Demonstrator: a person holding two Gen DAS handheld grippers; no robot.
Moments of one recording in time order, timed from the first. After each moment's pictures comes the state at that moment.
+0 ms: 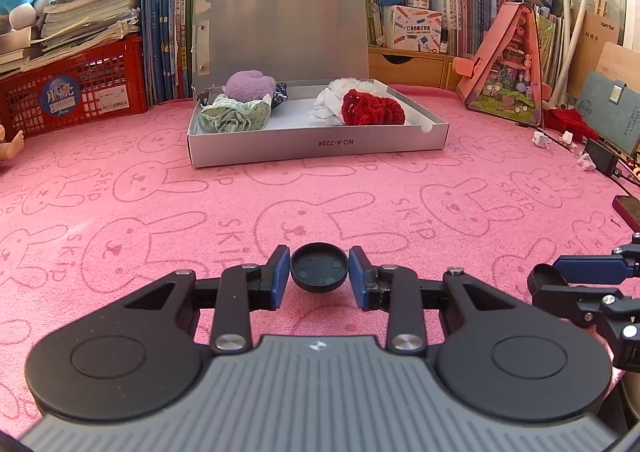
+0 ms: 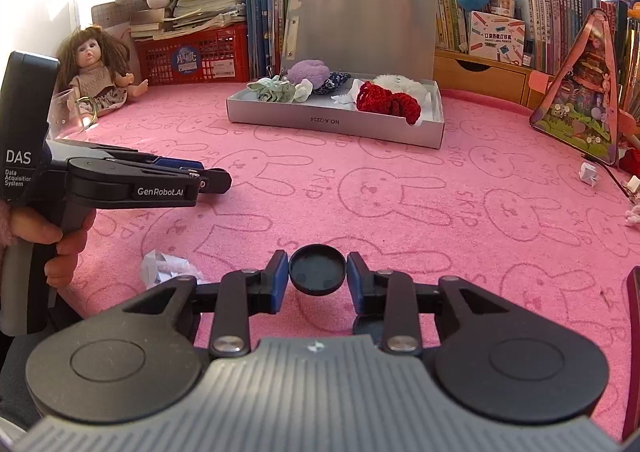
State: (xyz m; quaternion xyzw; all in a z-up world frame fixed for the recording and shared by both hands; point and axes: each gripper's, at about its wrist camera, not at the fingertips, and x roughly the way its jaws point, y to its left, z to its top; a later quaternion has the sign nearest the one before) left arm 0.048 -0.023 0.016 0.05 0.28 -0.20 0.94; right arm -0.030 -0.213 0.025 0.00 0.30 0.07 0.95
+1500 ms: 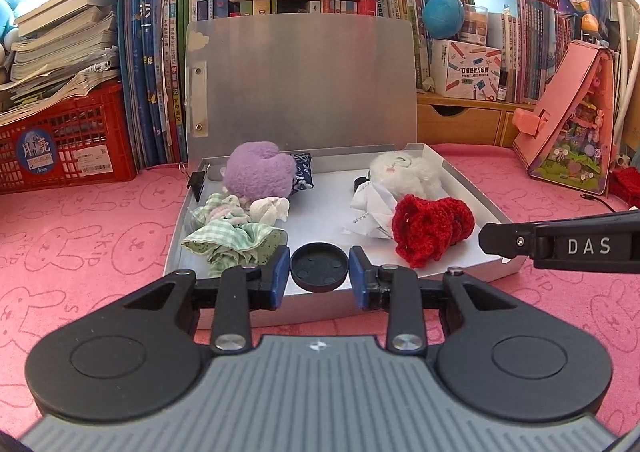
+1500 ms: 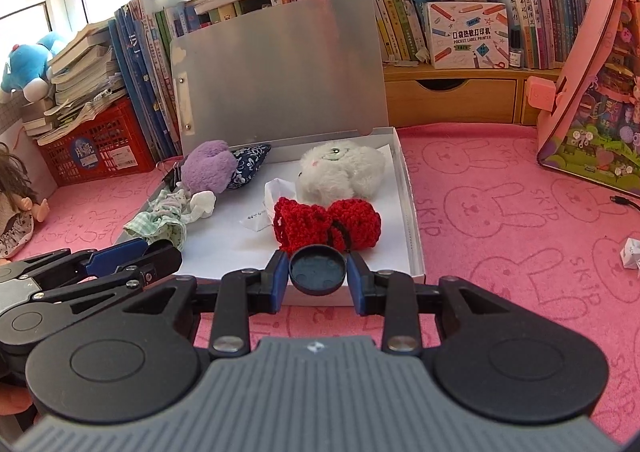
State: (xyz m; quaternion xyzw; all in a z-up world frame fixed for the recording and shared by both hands) left arm 0.209 -0.072 0.051 0.05 0.26 -0.16 0.95; right arm 0.186 -0.261 0.055 0.10 0.32 0.01 0.94
